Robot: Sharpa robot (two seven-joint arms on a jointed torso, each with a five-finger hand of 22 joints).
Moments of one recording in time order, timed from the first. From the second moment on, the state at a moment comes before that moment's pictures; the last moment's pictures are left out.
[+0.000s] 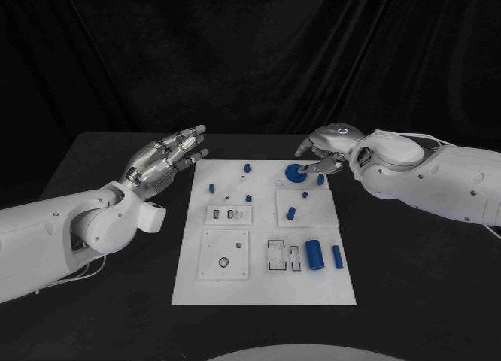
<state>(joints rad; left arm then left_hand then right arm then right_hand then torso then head) 1.28 -0.92 -0.21 1.50 -0.04 0.04 0.65 1.43 0.22 -0.23 0.28 0.60 0.38 0.09 0.09 0.05 0.06 0.06 0.26 0.04 0.03 0.10 0.12 0.02 0.16 0.04 0.24 0.03 0.02 1.37 -0.75 -0.21 1.29 -1.68 -0.32 -0.04 1.24 -0.10 0.14 0.24 0.15 0.87 0.04 0.07 0.10 1.47 -0.04 1.57 1.31 1.47 -0.10 1.57 1.31 0.05 1.47 0.01 1.47 1.31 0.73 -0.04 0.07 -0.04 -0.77</state>
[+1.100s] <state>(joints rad) 1.28 -0.91 -0.21 1.49 -0.04 0.05 0.65 1.44 0.23 -0.23 0.28 0.60 0.38 0.09 0.09 0.05 0.06 0.06 0.26 0.04 0.03 0.10 0.12 0.02 0.16 0.04 0.24 0.03 0.02 1.34 -0.68 -0.21 1.21 -1.68 -0.31 -0.06 1.27 -0.09 0.15 0.18 0.16 0.85 0.06 0.08 0.10 1.47 -0.03 1.57 1.31 1.46 -0.10 1.53 1.31 0.05 1.47 0.01 1.47 1.31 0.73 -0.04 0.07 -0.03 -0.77</state>
